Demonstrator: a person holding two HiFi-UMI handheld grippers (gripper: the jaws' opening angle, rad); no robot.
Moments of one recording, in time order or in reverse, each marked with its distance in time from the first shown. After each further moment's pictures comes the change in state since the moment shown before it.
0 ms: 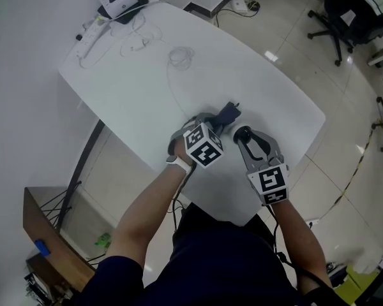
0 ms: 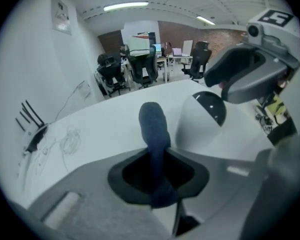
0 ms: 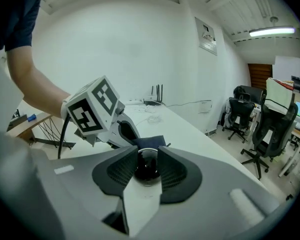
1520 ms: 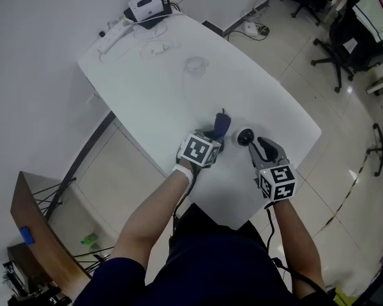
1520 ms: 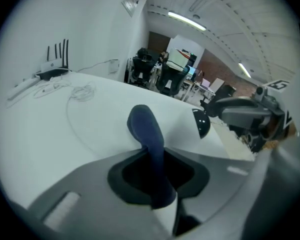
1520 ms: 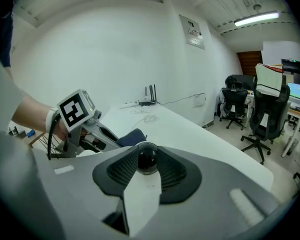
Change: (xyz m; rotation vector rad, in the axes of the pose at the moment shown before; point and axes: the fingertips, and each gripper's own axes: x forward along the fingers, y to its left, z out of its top) left arm -0.039 -0.020 -0.022 -0.584 -0.134 -0.098; right arm -0.018 -0.011 -0.016 0.144 0.009 -0.007
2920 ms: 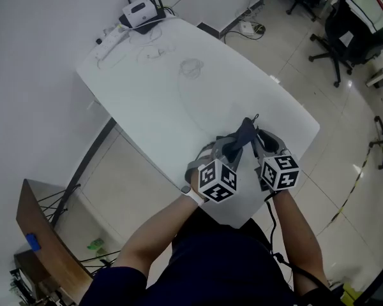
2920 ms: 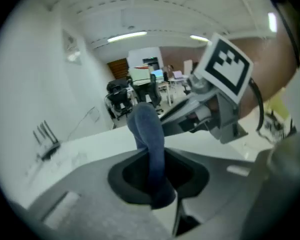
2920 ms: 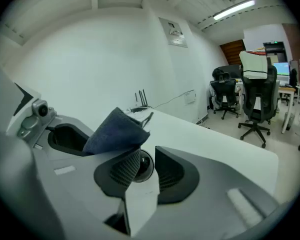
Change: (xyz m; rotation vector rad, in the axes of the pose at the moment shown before) left arm -0.029 -0.097 0.036 0.597 -0.178 0.121; right arm 0.007 -0.024 0.009 0.183 -0.058 -0.028
